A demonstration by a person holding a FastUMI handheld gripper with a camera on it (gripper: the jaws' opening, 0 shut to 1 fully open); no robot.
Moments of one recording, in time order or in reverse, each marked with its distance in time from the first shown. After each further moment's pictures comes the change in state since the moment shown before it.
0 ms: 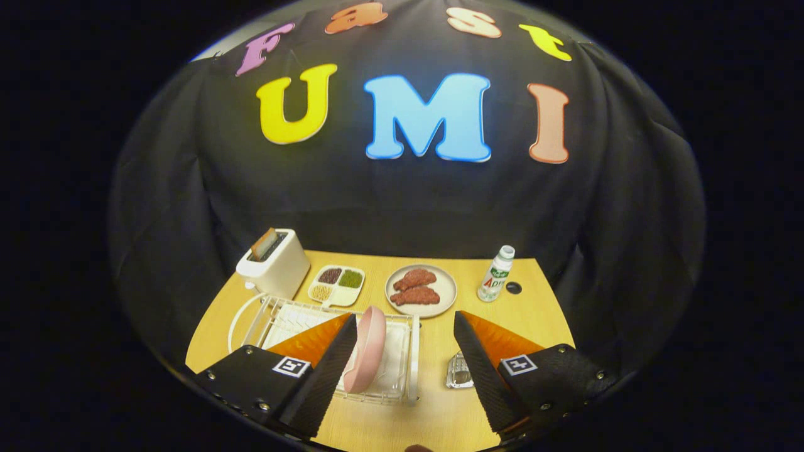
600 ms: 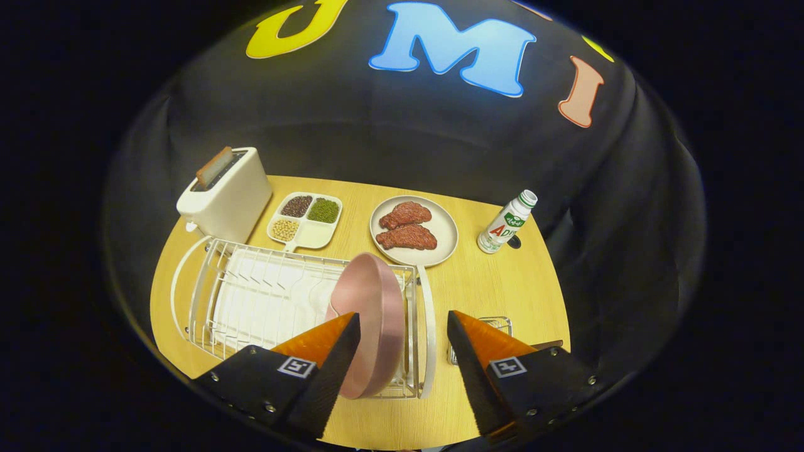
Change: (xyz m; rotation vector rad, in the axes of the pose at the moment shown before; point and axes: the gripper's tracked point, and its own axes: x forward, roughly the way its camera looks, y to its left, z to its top) arm 0.084 0.020 -0.066 -0.068 0.278 -0.203
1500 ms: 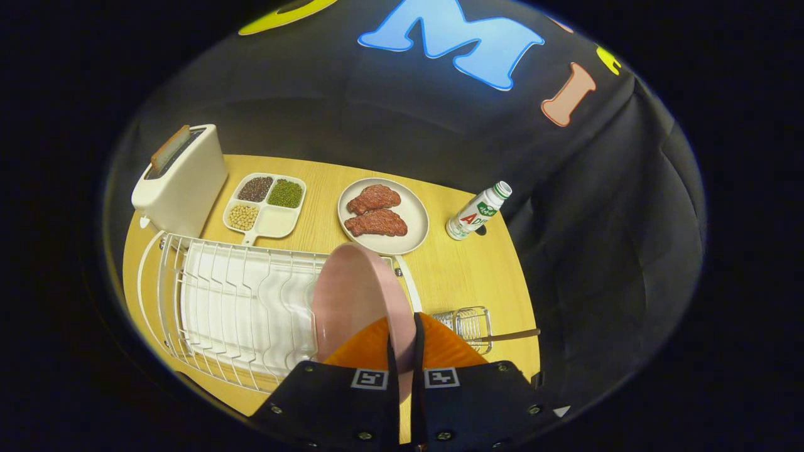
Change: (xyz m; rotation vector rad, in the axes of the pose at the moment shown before) arm -0.001 0.010 0.010 -0.025 0.078 -0.232
